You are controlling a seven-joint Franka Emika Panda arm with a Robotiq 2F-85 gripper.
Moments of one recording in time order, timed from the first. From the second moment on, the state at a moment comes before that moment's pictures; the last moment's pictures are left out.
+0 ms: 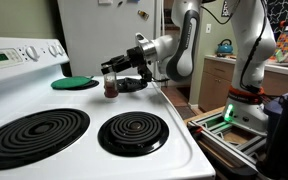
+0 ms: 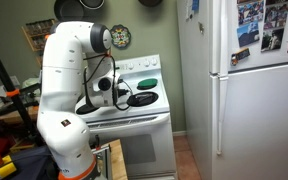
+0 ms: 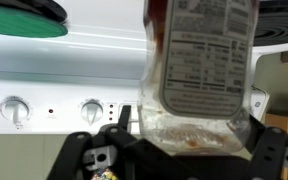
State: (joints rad) arm 0.54 0.36 0.59 -2.56 -0.28 4.12 -0.21
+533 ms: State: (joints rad) arm 0.52 0.22 0.61 -2.60 -0.37 4.08 0.00
